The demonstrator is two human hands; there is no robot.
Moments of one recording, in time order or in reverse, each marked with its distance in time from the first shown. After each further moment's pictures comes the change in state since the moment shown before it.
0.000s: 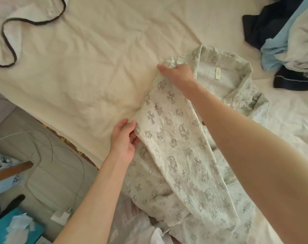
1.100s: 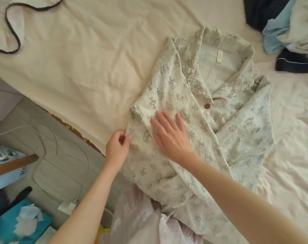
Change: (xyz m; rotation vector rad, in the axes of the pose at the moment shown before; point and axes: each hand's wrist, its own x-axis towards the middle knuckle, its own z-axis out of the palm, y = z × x) left_hand 0.005 -0.044 -0.088 1.011 0.003 0.543; right_hand -0.131 0.168 0.066 -0.932 -0.006 -0.708
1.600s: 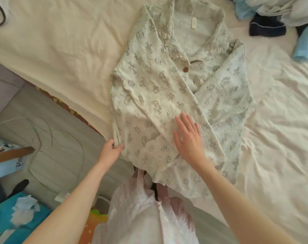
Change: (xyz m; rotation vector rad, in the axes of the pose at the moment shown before) left_hand -0.087 -0.085 0.028 -0.049 -0.242 -0.194; right_hand -0.160 0.010 0.017 0.328 0.140 0.400
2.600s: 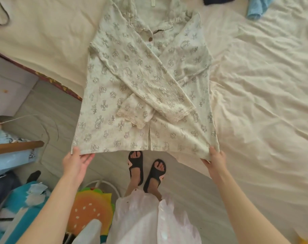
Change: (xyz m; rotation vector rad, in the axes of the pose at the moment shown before) left_hand -0.157 -0.094 0.010 -0.679 0.416 -0.025; right_hand -0.233 0.137 -0.006 1.324 0.330 1.181
